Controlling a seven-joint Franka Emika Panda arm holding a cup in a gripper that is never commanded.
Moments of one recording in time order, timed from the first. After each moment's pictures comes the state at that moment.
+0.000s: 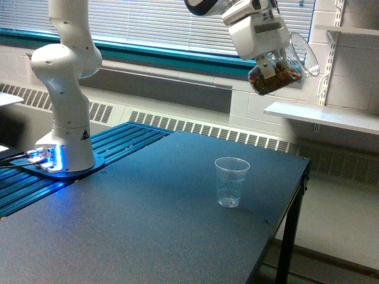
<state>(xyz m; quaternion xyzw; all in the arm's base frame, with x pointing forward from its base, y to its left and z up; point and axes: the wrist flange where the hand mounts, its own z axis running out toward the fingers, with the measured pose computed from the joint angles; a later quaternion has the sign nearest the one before) 0.597 -0.082 0.497 -0.86 0.43 -0.23 0.11</state>
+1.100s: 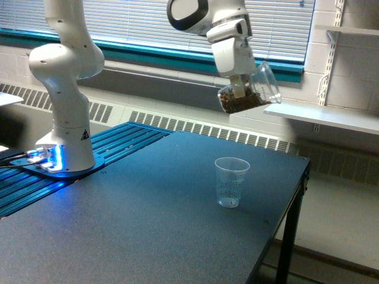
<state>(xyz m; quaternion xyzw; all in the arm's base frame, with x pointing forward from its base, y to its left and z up) 0.537 -0.050 0.438 -0.92 0.34 -0.20 0.02</state>
